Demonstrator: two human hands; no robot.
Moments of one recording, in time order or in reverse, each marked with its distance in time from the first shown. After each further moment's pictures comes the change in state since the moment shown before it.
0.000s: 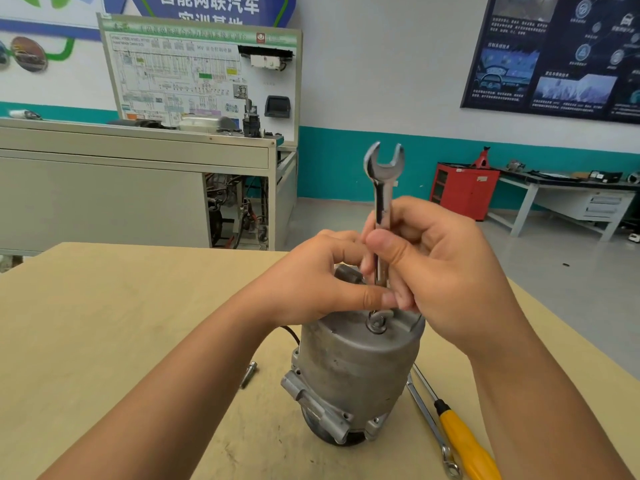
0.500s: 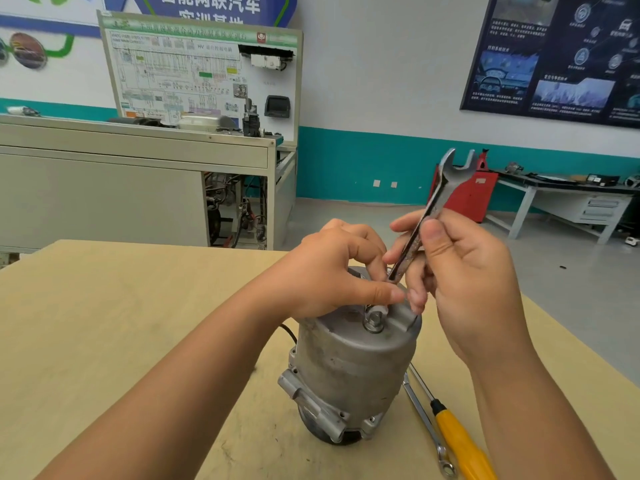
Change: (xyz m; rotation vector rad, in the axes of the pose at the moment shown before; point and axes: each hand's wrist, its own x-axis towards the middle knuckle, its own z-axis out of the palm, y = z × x) left_hand 0.010 0.002 0.002 0.220 -0.023 -0.073; right_hand -0.011 0.017 -0.008 0.135 0.231 0.042
